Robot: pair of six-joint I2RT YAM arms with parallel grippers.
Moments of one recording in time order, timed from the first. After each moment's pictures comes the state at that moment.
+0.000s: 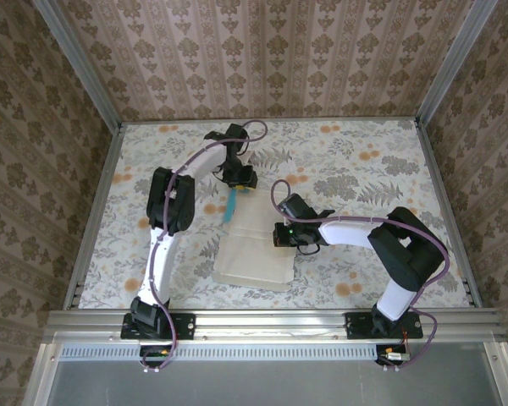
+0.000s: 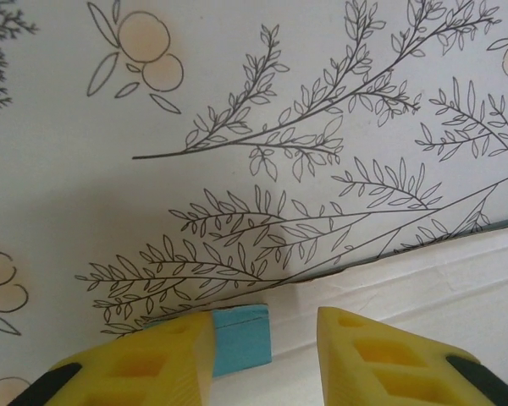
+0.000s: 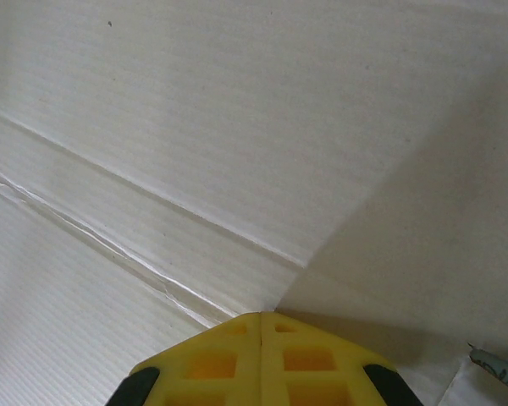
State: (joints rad) left arm -0.47 2.39 2.02 -1.02 0.30 -0.20; right arm 0.68 1.70 0.83 -0.16 -0.16 0.66
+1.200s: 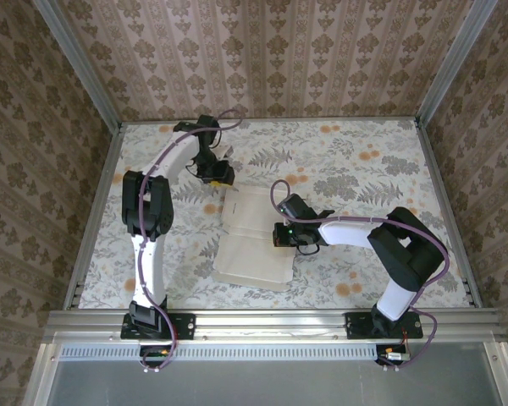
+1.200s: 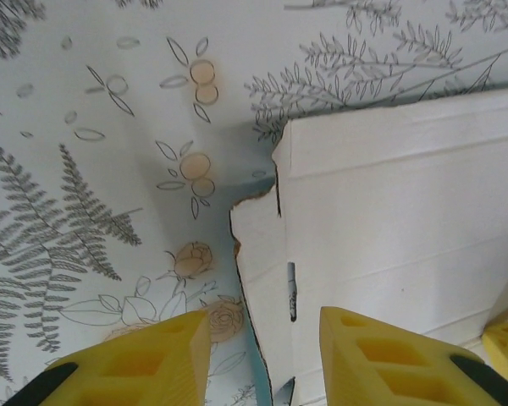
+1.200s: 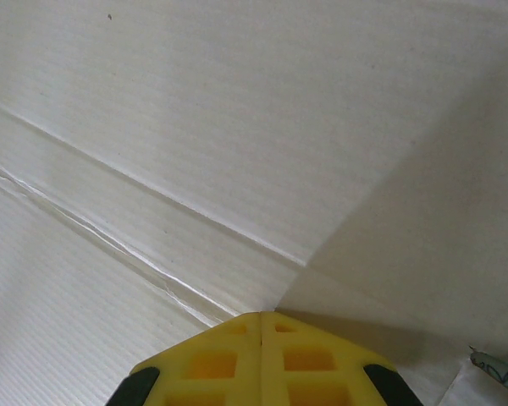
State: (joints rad) left arm -0.35 2.18 1.90 -1.18 0.33 -0.04; right arm 0.69 1.70 0.83 -0.15 -0.16 0.66
